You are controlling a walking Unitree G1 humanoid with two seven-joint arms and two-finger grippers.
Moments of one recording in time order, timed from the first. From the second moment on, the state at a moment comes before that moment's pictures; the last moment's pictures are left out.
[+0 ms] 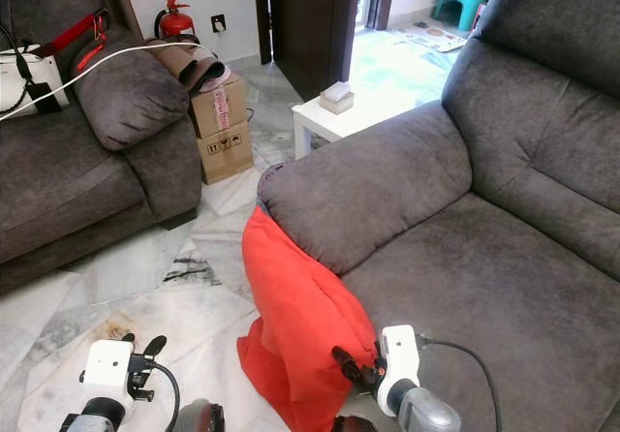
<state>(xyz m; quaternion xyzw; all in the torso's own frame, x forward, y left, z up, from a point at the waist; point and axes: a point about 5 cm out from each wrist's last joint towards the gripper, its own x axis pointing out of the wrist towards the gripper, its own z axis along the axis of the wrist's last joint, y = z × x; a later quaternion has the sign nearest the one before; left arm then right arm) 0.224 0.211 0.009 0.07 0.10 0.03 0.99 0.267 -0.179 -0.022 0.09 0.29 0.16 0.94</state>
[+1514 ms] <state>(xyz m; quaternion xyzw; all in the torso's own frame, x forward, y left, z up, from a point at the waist) 0.228 0.205 0.015 0.07 0.08 0.02 0.99 0.277 -0.154 -0.016 0.22 0.25 0.12 0.93</state>
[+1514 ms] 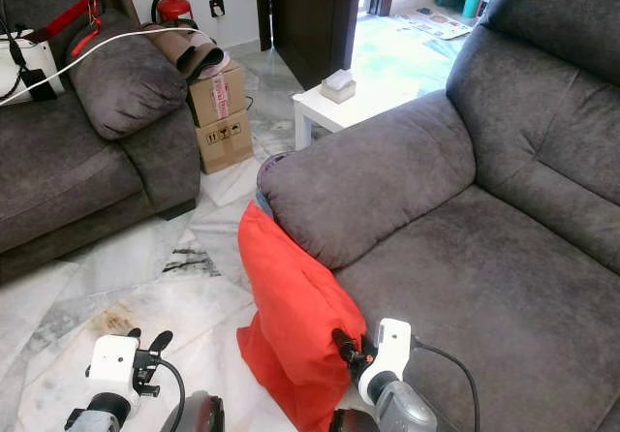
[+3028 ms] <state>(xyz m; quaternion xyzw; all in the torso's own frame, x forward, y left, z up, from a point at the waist) 0.231 0.204 0.017 0.07 0.08 0.02 0.99 0.260 -0.177 -0.003 0.21 0.13 0.08 0.97</state>
